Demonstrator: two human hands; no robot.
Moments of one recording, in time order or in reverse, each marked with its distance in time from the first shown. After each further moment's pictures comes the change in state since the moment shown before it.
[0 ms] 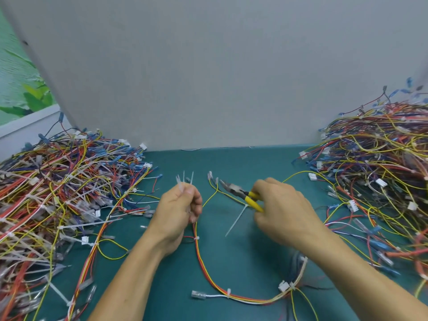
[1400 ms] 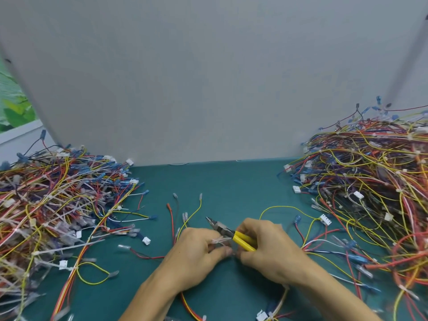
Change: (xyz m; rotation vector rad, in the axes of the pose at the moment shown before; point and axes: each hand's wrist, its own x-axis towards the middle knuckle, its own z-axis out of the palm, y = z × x) left_hand -0.021 -0.011 0.029 0.845 -0.377 0.373; right_hand -0.018 0.024 0.025 0.396 -0.130 -0.066
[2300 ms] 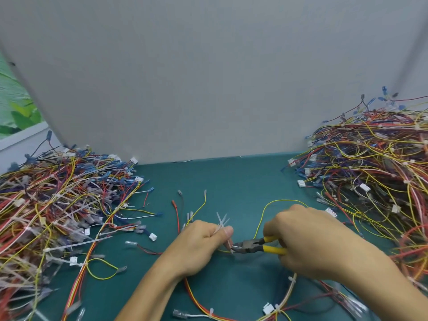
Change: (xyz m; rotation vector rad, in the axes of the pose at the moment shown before) left_hand 0.001 0.003 -0.013 -0.140 -0.172 -0.239; right_hand -0.025 -0.030 -0.056 -0.775 -0.168 -0.049
